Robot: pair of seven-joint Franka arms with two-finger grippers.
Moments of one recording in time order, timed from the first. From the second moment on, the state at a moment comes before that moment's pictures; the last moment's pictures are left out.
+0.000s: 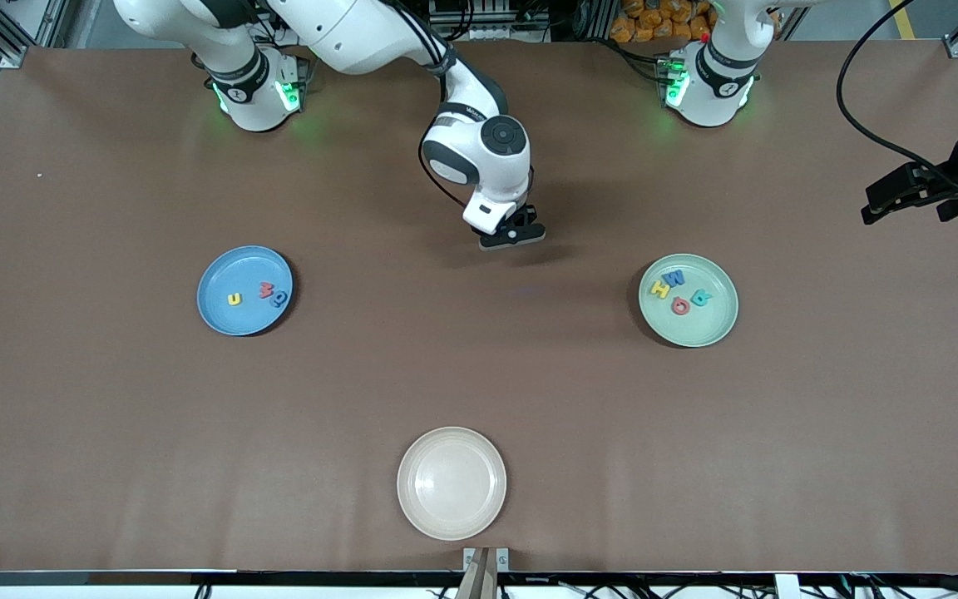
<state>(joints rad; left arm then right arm) 0.00 0.01 -0.02 -1.54 -0.01 1.53 -0.07 0.83 0.71 0.20 -1.72 -0.18 2.43 0.91</state>
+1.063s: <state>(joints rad) 0.01 0.01 -0.01 -1.54 -0.01 1.53 -0.07 0.43 0.40 0.14 -1.68 -0.14 1.93 0.41</state>
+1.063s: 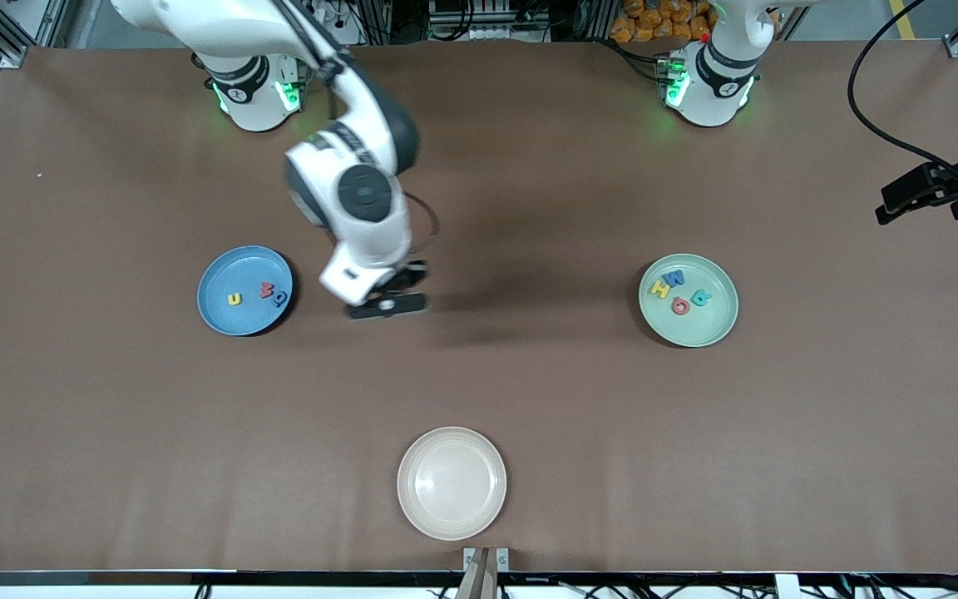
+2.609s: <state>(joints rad) 0.03 0.01 0.03 -1.54 -0.01 1.52 -0.07 0.11 0.22 -0.02 -2.05 -0.14 1.92 0.01</state>
